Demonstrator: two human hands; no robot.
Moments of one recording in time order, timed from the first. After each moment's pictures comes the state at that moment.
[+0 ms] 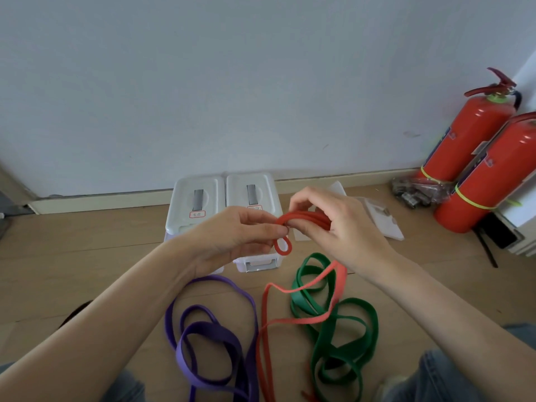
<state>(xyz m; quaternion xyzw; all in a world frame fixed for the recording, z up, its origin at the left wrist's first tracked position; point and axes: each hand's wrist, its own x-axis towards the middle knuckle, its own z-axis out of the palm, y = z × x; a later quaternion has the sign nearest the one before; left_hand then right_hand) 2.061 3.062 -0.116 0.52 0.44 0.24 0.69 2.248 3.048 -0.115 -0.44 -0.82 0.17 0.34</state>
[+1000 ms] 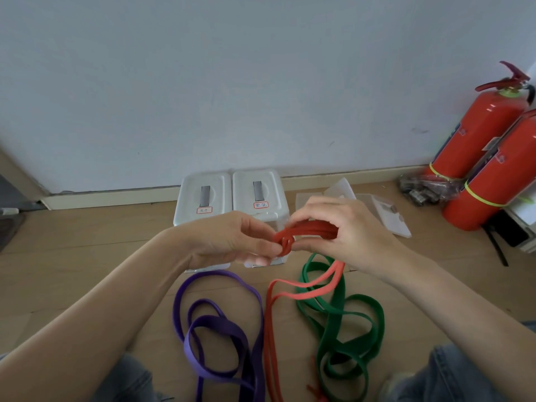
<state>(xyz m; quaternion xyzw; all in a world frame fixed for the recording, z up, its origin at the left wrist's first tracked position) 2.044 3.061 -0.119 0.57 0.43 0.12 0.69 2.248 3.041 -0.114 -0.38 -0.85 0.20 0.30</state>
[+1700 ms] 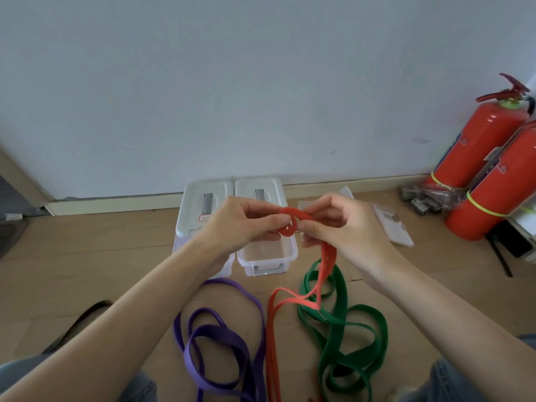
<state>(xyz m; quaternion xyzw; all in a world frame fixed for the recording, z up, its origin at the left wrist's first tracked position) 2.059 3.063 -0.114 0.56 0.49 0.36 0.56 2.241 3.043 -0.116 -0.48 -0.59 0.48 0.44</state>
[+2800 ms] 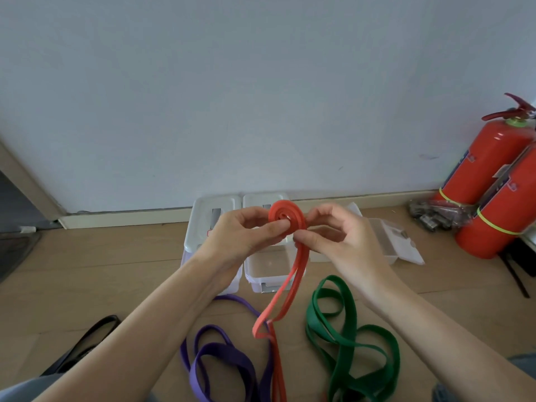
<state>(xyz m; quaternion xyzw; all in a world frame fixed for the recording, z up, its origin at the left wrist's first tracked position) 2.053 3.064 -0.111 0.46 0.45 0.45 0.62 2.221 3.047 -0.113 -0.47 -0.59 0.43 0.49</state>
